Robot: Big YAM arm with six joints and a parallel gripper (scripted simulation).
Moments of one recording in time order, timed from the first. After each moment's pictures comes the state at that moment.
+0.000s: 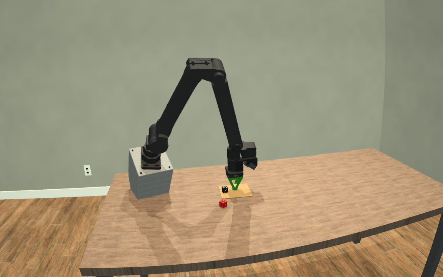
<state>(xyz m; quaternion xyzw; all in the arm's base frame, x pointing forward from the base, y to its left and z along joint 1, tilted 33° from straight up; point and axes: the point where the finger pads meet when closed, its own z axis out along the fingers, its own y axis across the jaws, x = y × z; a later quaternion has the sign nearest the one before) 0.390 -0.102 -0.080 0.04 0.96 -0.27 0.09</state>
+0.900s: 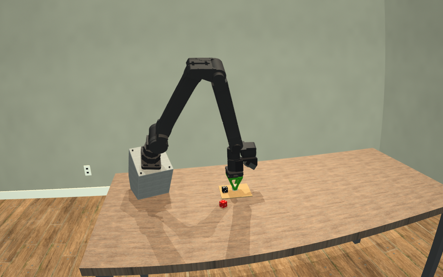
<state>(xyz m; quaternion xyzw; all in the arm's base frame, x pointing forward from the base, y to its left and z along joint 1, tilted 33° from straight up) 0.390 -0.102 -0.080 0.04 0.96 -0.27 0.09</state>
